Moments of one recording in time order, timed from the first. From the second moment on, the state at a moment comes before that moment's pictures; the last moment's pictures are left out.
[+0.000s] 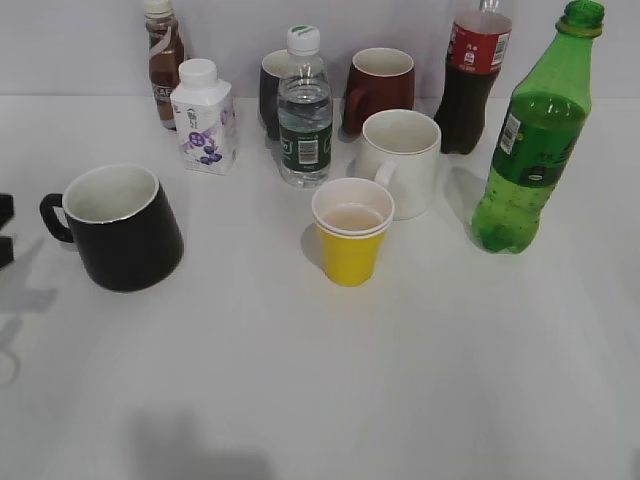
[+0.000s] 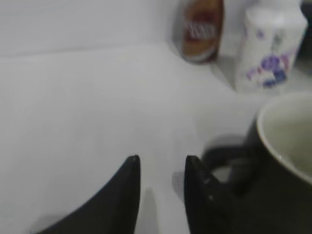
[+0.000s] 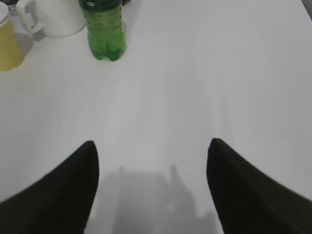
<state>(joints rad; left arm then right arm) -0.04 1.31 -0.28 0.22 -0.59 -0.11 0.15 -0.01 -0.50 -0.01 1.04 -0.02</state>
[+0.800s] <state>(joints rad) -0.04 1.80 -0.21 0.25 -1.20 -0.08 0.15 -0.01 -0.50 -0.01 1.04 -0.02</state>
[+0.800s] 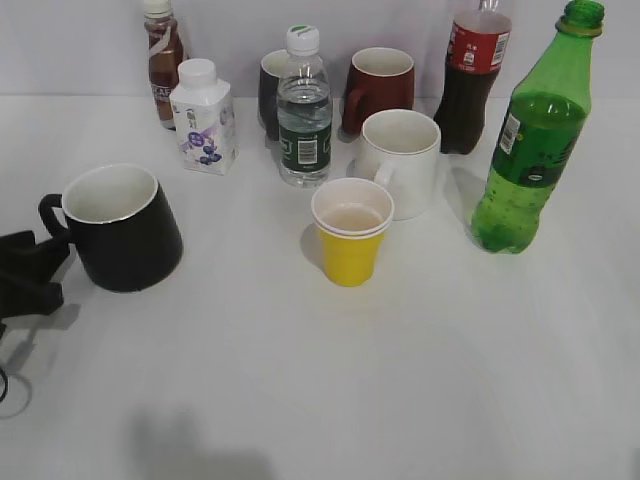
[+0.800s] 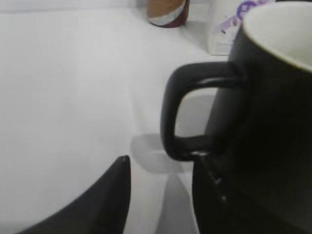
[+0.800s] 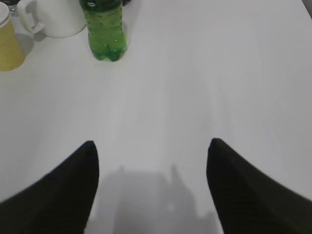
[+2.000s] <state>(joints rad) -0.04 1.76 -0.41 0.41 -1.16 -0.06 0.15 0.15 -0.51 -0.01 0.41 -0.02</state>
